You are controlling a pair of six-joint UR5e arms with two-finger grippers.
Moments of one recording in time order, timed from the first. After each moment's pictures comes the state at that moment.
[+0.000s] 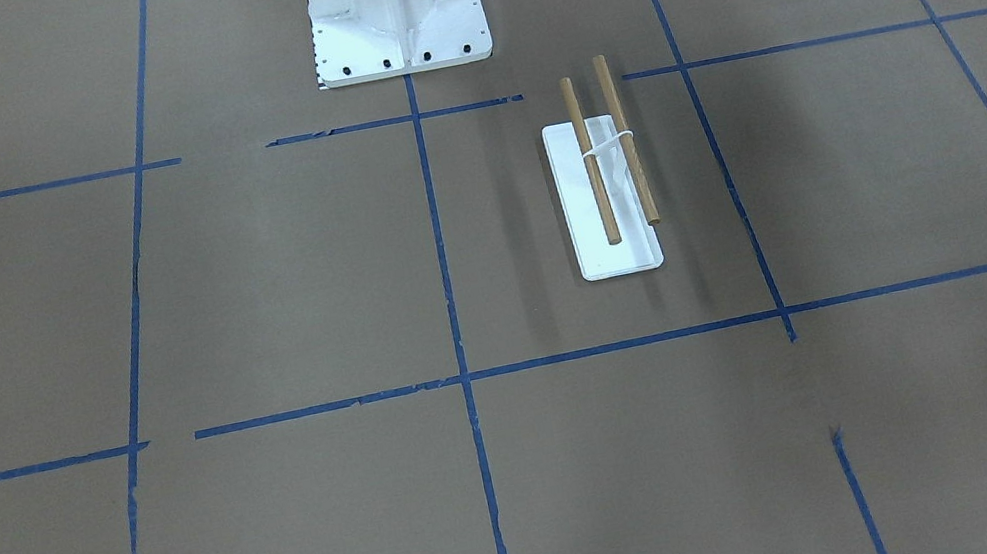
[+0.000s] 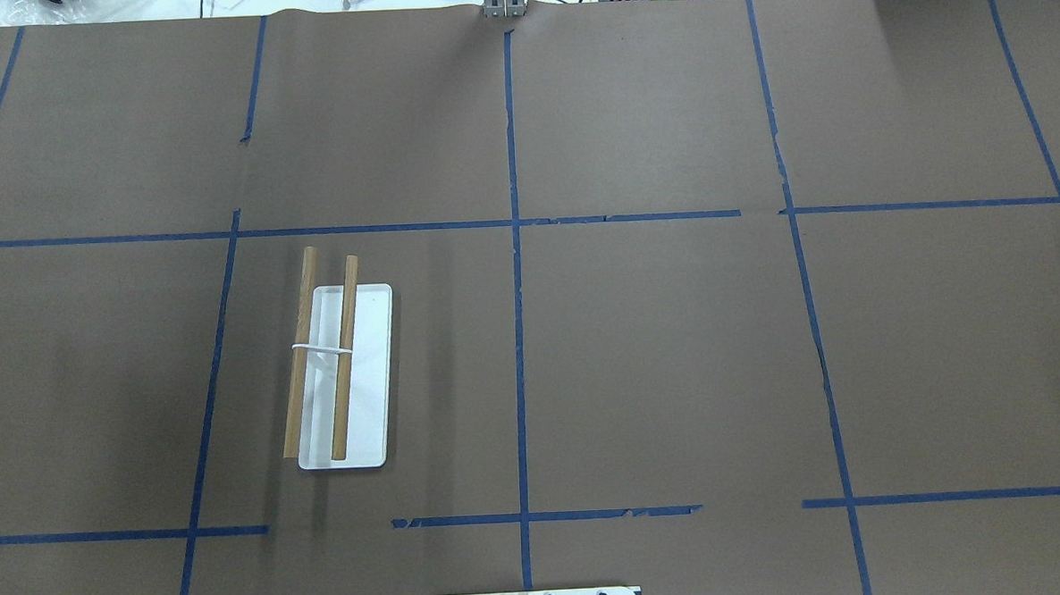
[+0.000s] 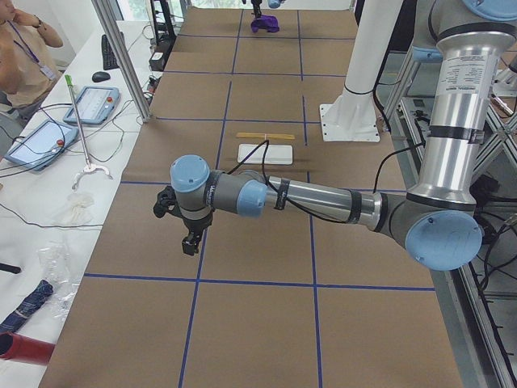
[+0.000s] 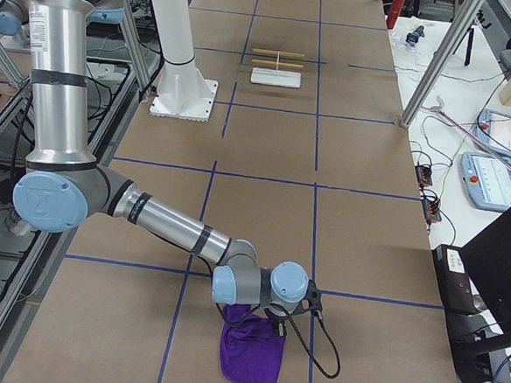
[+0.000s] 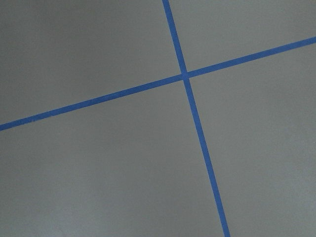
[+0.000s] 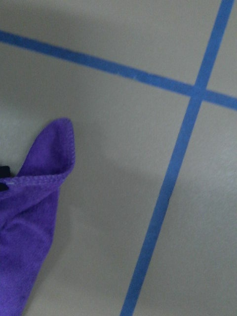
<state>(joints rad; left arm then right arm) -1.51 -1.67 -1.63 -1.64 -2.38 0.08 1.50 -1.56 1.18 -1.11 2.36 -0.19</state>
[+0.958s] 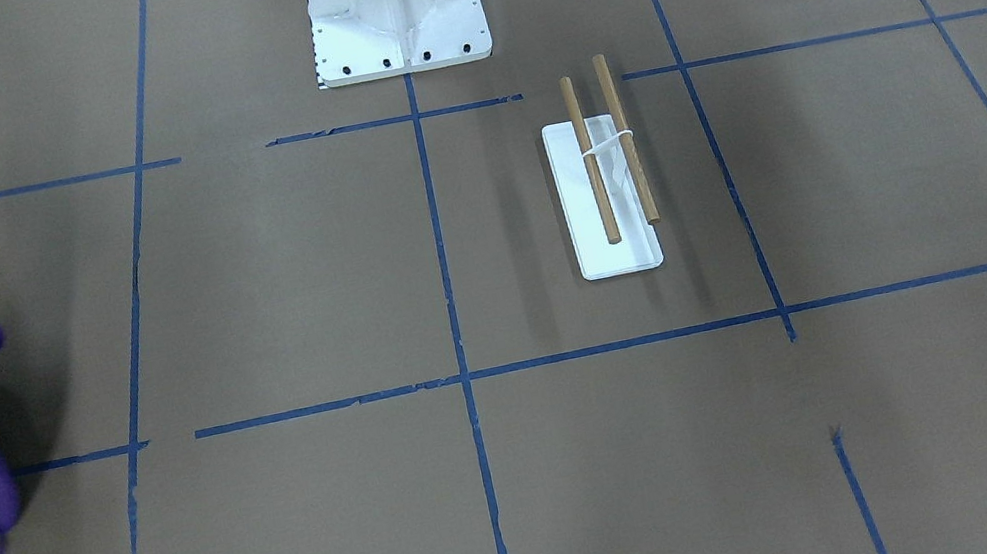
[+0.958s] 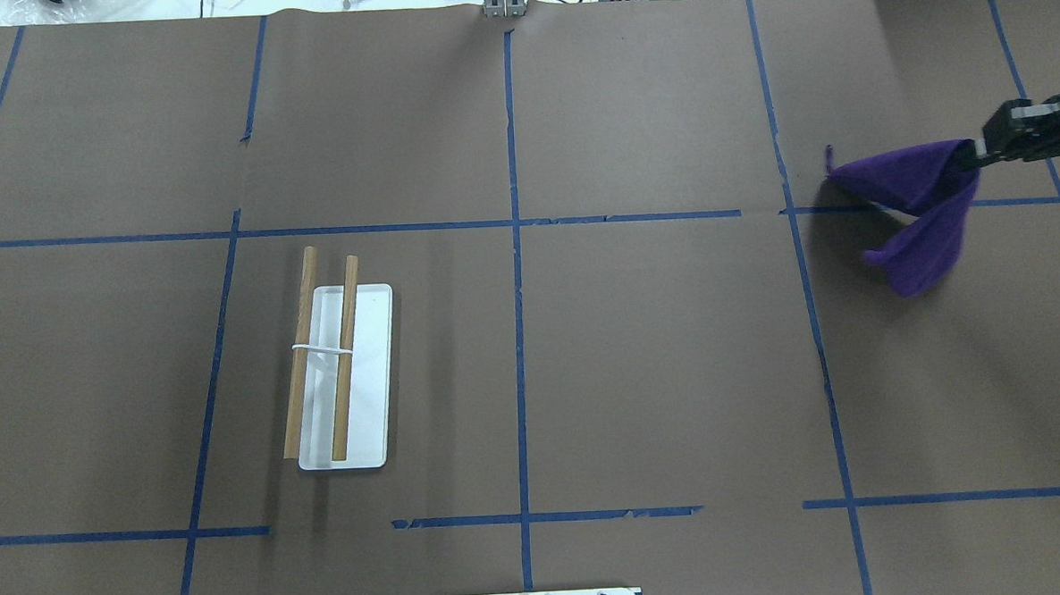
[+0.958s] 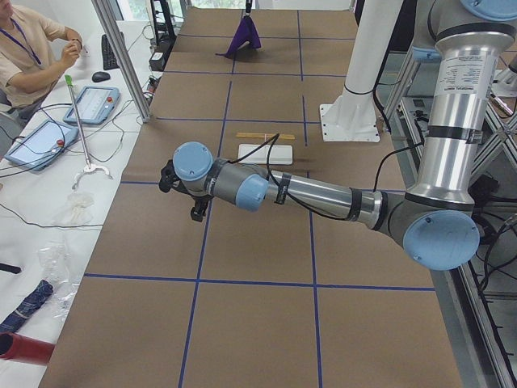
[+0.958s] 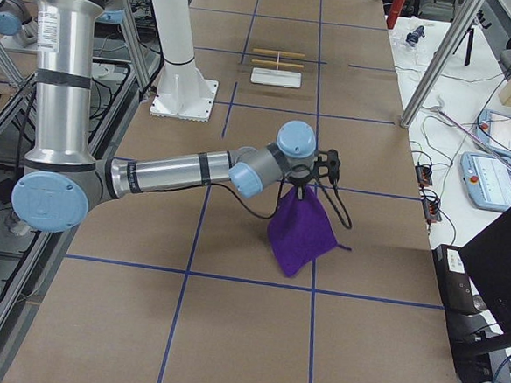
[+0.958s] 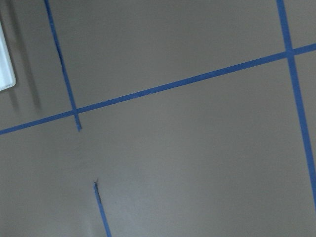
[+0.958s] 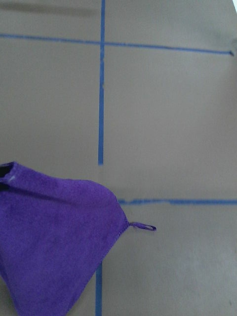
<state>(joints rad) -1.46 -1.69 -1.69 -1.89 -2.67 -0.37 1.19 -1.46 1.92 -1.12 2.49 0.96</state>
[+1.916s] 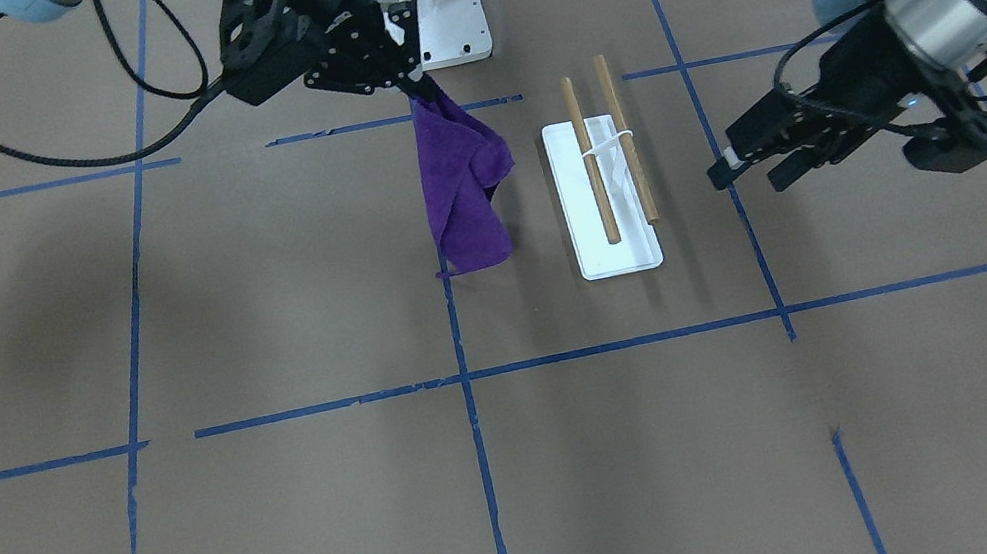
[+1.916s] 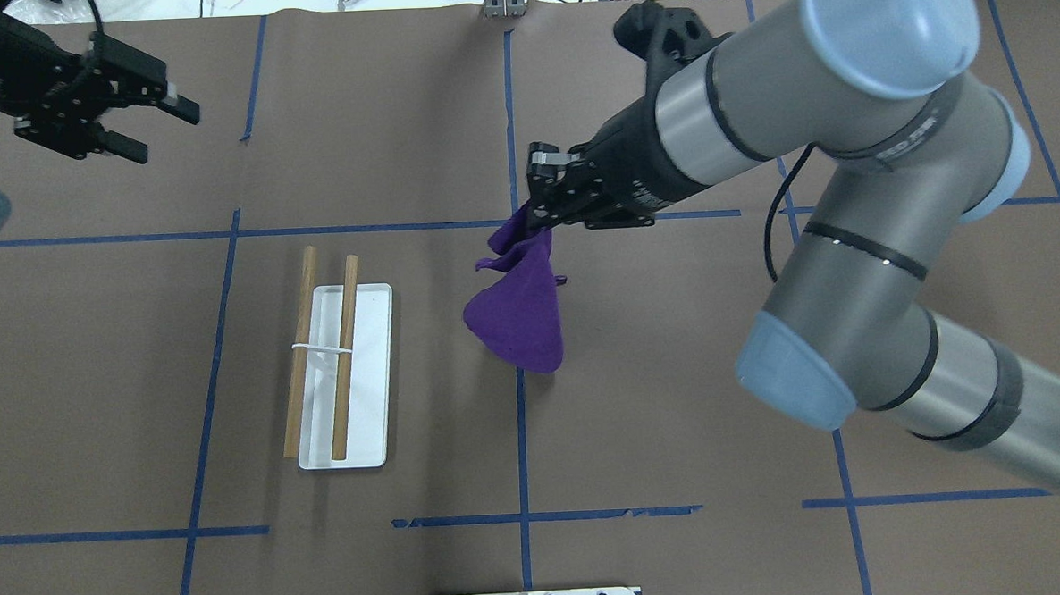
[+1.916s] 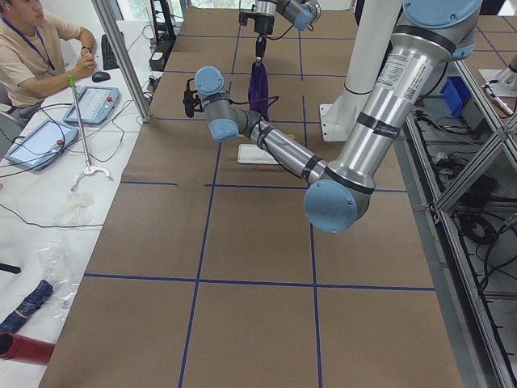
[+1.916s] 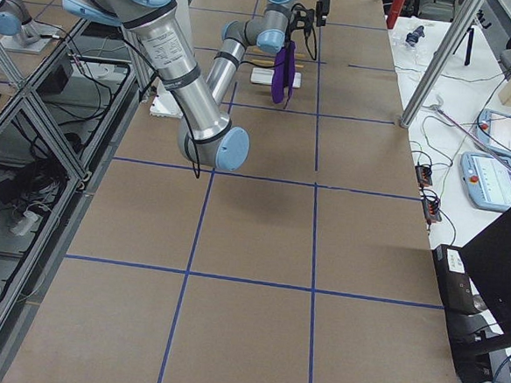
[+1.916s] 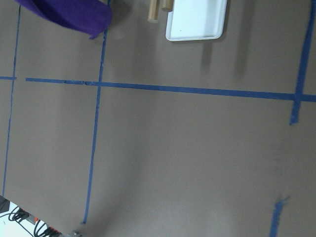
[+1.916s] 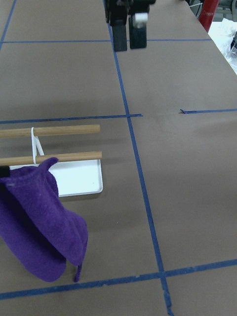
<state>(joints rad) -1.02 -2.03 -1.66 -2.23 -2.47 -1.42 0.61 -0.83 1.94 -1.33 2.01 1.53</state>
